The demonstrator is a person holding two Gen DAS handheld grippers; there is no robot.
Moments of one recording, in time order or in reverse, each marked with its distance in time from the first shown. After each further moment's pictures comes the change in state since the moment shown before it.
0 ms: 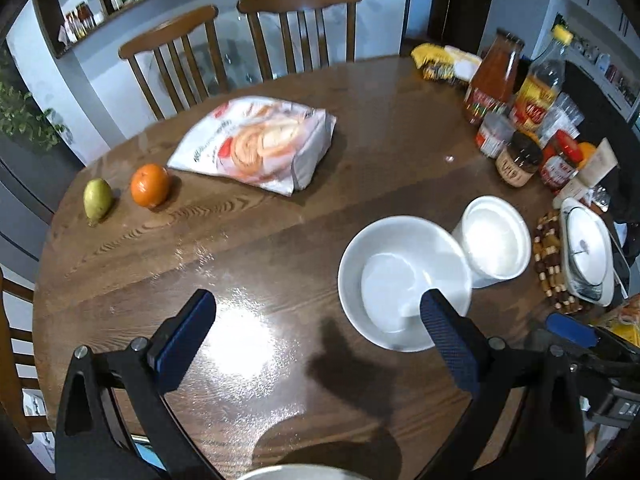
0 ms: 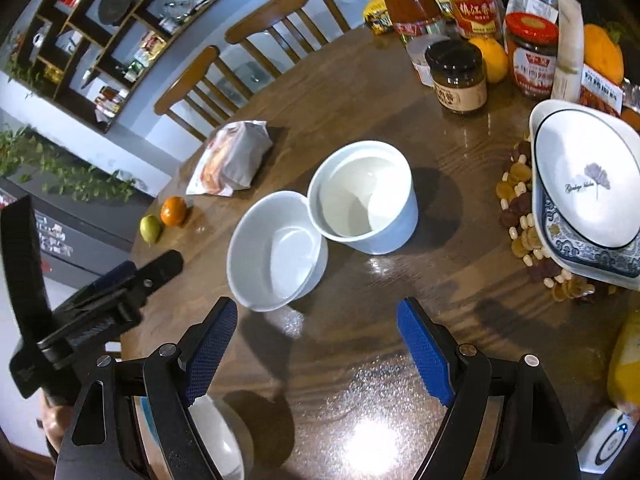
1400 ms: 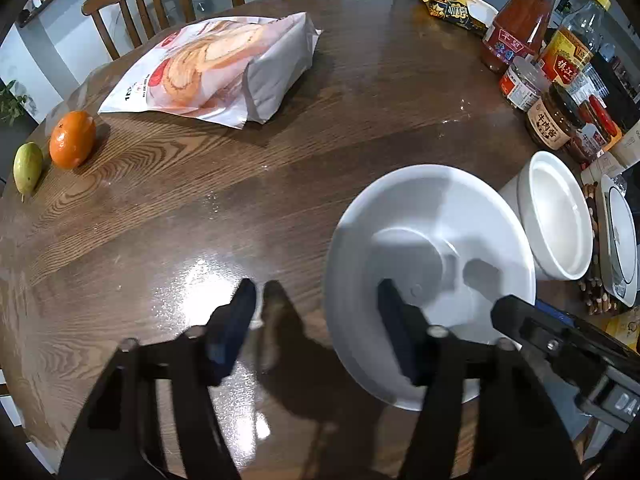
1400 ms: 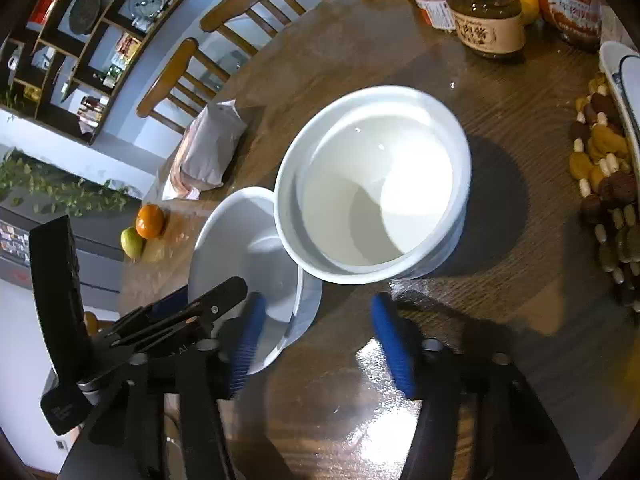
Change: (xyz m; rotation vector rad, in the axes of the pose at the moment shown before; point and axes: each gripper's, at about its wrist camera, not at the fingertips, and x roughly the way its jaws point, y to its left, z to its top) left arm 0.092 -0.005 -0.005 -0.004 0.154 -0.088; right arm 0.077 -0.013 0.012 0.086 0.052 0.039
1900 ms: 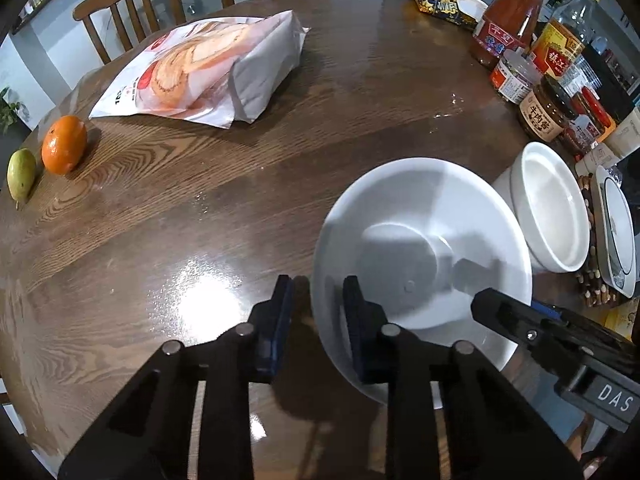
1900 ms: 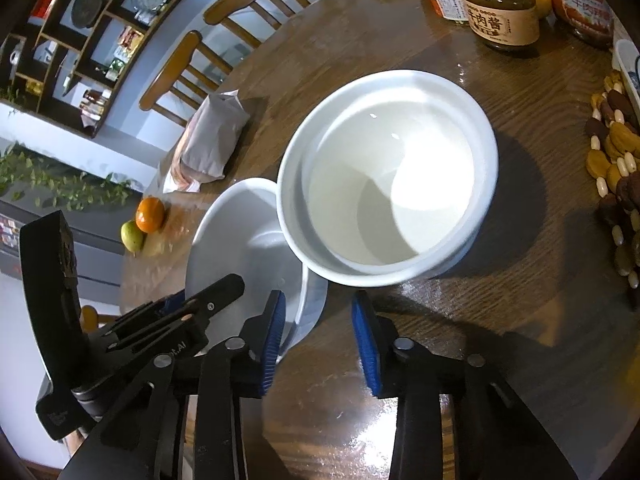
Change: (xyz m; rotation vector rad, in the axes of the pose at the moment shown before) left arm 0.001 -0.006 -0.002 0.029 -0.001 -0.019; right arm 0.007 0.002 0.000 -0.021 0.014 0.007
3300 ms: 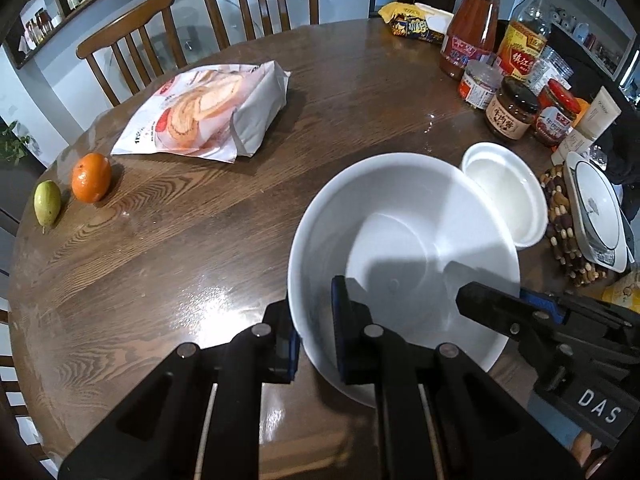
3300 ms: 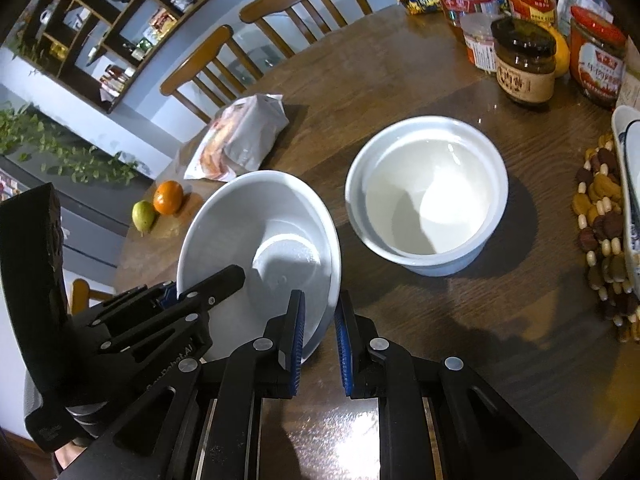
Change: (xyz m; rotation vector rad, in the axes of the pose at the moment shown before) left arm -0.047 -0.016 -0.016 0.075 -0.098 0.042; right arm -0.029 0.031 -0.012 -0.137 -0.048 -0.035
